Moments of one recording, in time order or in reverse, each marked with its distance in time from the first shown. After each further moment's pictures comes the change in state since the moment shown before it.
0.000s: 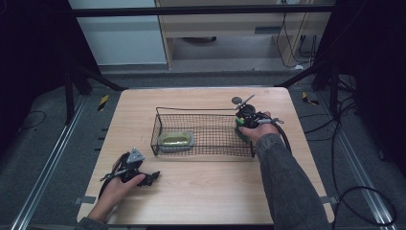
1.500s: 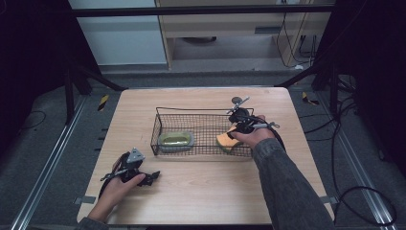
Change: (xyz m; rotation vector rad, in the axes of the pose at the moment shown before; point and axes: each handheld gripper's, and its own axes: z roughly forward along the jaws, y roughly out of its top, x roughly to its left) left arm 0.000 0.000 0.000 -0.001 0.002 -0.006; right arm 0.036 0.001 -0.031 -0.063 0.097 -0.044
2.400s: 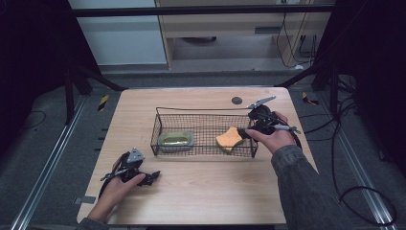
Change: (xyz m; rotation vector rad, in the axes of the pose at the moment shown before) left arm 0.001 0.000 0.000 0.005 0.002 0.007; right arm -0.024 -0.030 -0.047 -0.165 -0.076 0.112
